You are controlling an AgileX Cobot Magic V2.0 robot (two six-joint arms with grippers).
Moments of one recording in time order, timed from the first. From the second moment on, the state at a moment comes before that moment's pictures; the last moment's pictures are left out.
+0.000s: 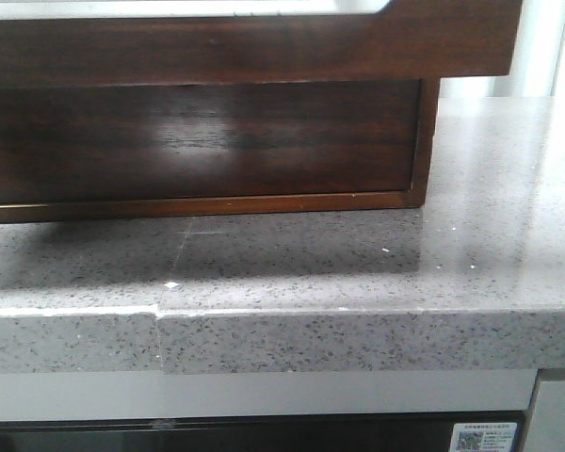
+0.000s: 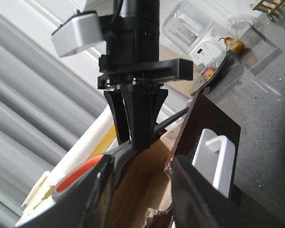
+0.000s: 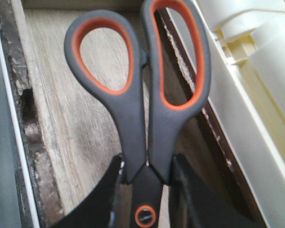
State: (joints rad) left arm -0.57 0.54 -0.37 1.05 -0.55 -0.14; right arm 0.64 1.30 -1.40 0.20 0.76 -0.85
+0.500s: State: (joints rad) left arm -0.57 0.54 -0.37 1.05 -0.54 -0.14; right arm 0.69 1.37 -1.40 0.16 0.74 -0.96
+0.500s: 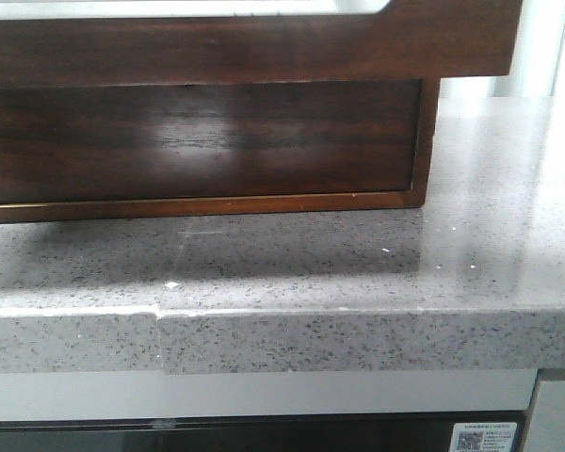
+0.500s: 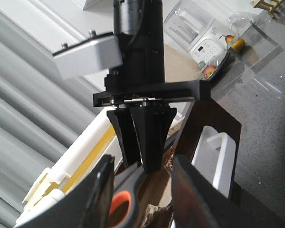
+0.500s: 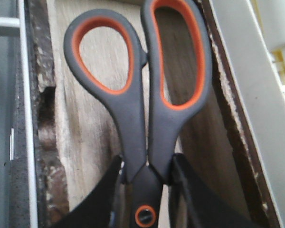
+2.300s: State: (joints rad) left arm -0.57 0.21 -0.33 1.05 -0.39 -0.54; right arm 0.69 1.12 -1.34 0.11 0.90 -0.62
